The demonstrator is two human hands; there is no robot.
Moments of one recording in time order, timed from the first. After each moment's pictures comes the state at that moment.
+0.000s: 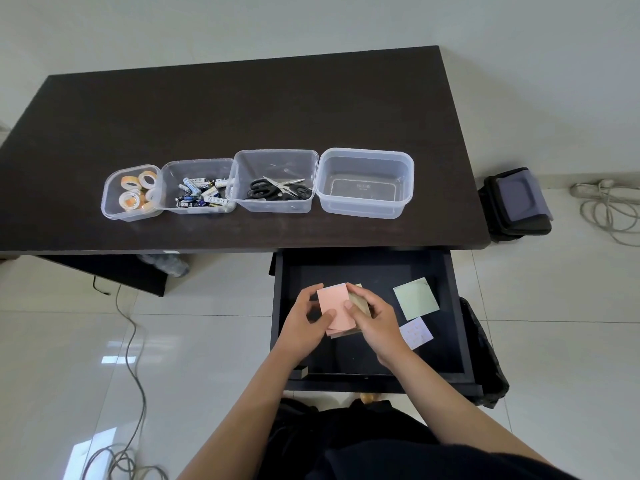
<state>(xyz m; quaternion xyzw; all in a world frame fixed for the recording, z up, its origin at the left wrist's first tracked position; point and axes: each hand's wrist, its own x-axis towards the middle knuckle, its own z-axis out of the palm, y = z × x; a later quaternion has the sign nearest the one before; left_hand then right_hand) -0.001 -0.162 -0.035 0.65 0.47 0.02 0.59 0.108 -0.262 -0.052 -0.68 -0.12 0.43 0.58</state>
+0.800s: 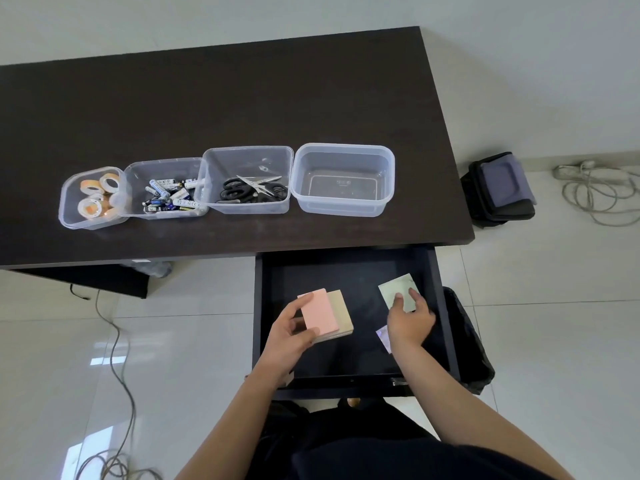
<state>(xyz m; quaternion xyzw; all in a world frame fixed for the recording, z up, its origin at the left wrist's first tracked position) -0.002 -0.169 -0.043 0.53 0.47 0.03 0.70 0.162 -0.285 -0.117 -0.81 0.20 0.20 0.51</state>
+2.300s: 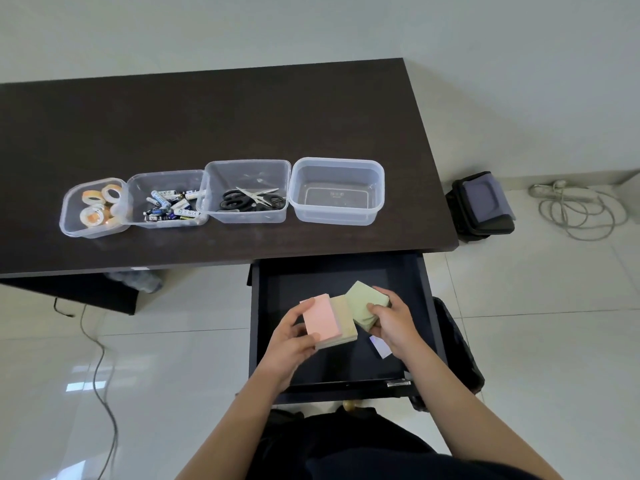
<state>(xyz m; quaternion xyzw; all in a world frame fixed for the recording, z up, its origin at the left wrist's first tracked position) -0.003 -0.177 -0.024 0.45 0.44 0.03 0.78 0.168 -0.288 -0.075 -0.65 0.11 0.46 0.60</state>
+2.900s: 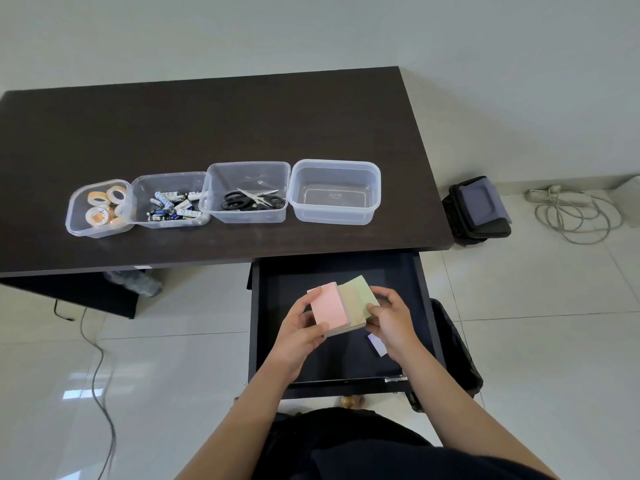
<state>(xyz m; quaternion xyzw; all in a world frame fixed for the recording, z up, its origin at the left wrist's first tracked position) 0.011 -0.187 -0.015 0.47 0.41 0.05 0.78 0.150 -0.294 -0.054 -0.67 0.06 0.42 0.61</state>
